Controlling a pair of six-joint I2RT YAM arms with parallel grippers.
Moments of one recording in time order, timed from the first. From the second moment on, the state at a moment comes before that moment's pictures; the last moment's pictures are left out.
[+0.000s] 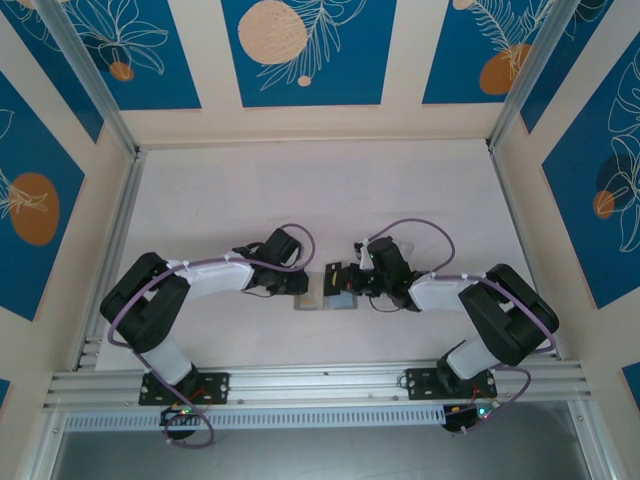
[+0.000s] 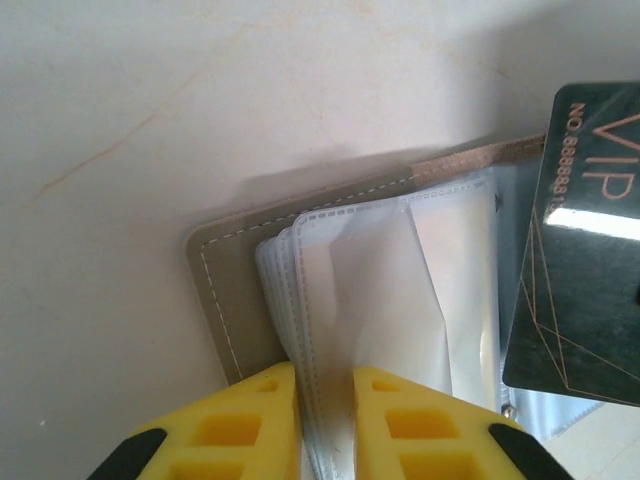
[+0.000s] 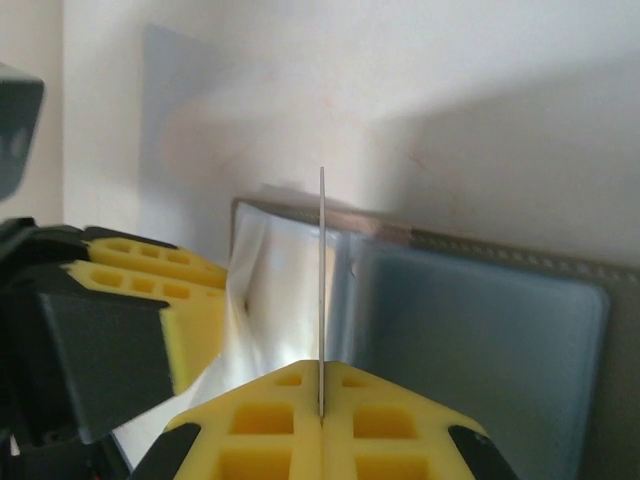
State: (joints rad) left arm -0.73 1.66 0.85 -0.30 0.21 -0.62; right arm 0.59 1.49 0.47 0.31 -0.43 0.85
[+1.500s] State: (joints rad) left arm -0.73 1.65 0.84 -0.28 0.22 -0.62; right arm 0.64 1.64 0.48 0.50 -0.45 0.91
